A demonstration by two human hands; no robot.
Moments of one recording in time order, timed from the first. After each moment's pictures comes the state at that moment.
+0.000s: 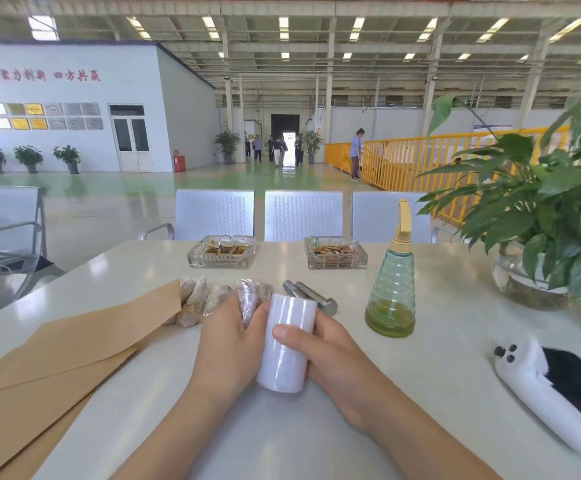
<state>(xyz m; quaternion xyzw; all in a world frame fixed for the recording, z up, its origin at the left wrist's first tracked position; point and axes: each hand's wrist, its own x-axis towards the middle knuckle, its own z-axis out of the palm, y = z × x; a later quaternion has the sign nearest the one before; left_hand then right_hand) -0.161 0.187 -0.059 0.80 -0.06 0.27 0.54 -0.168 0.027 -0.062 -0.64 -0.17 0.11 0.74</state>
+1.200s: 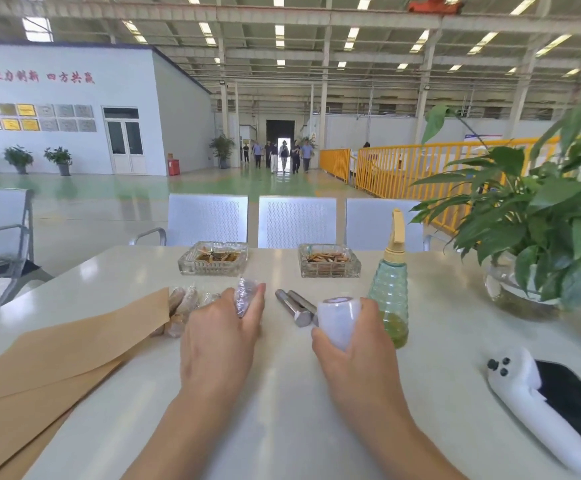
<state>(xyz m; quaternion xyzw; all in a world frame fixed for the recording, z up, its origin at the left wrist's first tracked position) -0.151 0.181 -0.040 0.85 0.03 0.42 0.31 -0.175 0.007 -0.060 -0.84 -0.02 -0.26 0.47</state>
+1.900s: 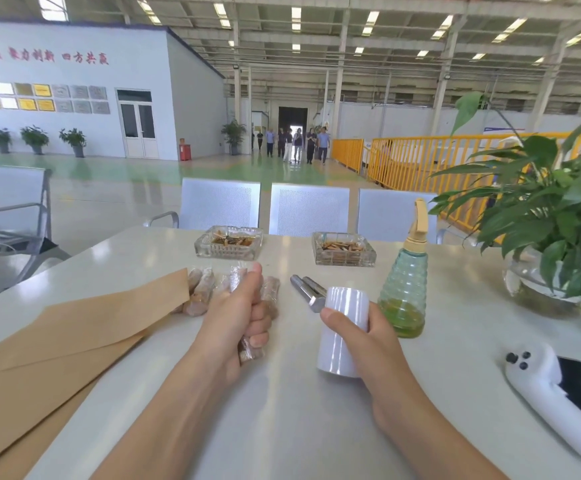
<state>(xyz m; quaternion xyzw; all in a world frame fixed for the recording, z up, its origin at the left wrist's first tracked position) -0.148 0.196 -0.040 0.57 0.03 0.02 0.82 -0.167 0.012 -0.065 -0.68 0.00 -0.09 0.73</state>
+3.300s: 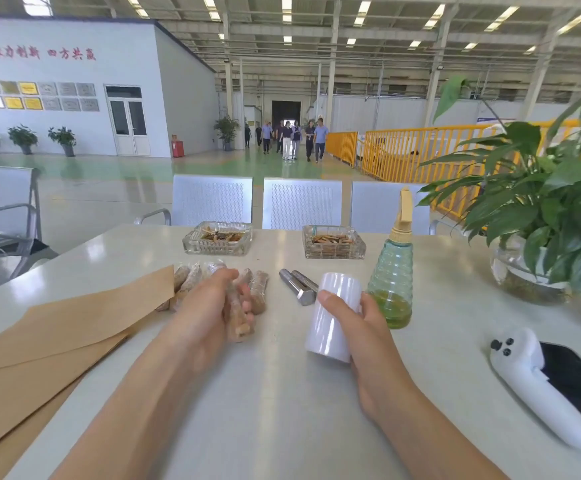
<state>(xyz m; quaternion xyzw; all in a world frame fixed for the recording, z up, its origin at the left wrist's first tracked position) -0.145 0.199 -0.028 0.58 0.06 0.01 0.81 -0.163 0.003 -0.064 -0.62 0.02 -0.07 0.78</state>
